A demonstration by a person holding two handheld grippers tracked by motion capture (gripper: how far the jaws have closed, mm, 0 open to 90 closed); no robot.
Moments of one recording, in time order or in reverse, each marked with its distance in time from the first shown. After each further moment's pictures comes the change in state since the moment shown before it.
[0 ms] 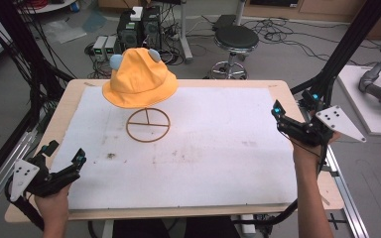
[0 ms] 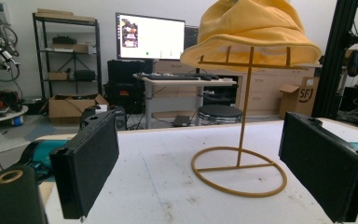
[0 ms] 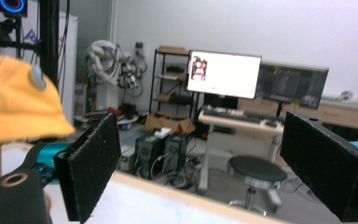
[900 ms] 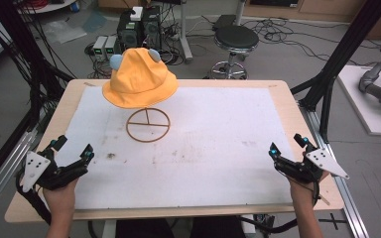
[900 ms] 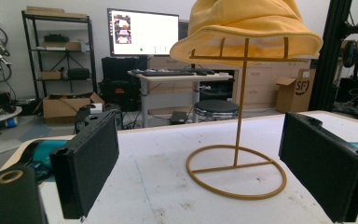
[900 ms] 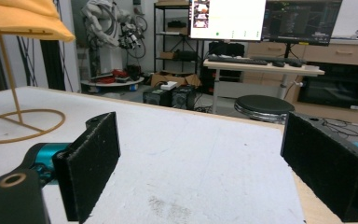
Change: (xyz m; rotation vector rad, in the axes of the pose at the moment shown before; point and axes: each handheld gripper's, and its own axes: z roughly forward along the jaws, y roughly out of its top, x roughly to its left) left arm -0.007 -0.003 0.021 0.021 -0.026 0.015; right arm -0.001 -0.107 -0.053 0.155 0.007 0.077
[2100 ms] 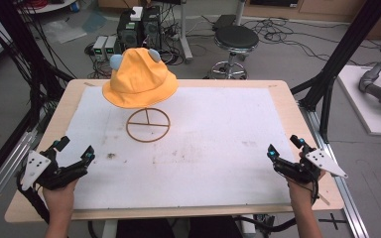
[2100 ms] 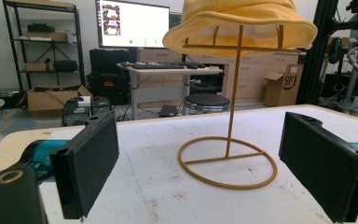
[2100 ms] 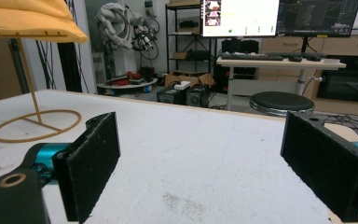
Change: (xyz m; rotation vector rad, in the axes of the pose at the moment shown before) left arm 0.006 -0.005 0.001 0.029 -0.045 -0.016; right arm -0.003 -0.008 0.003 -0.002 0.055 0.048
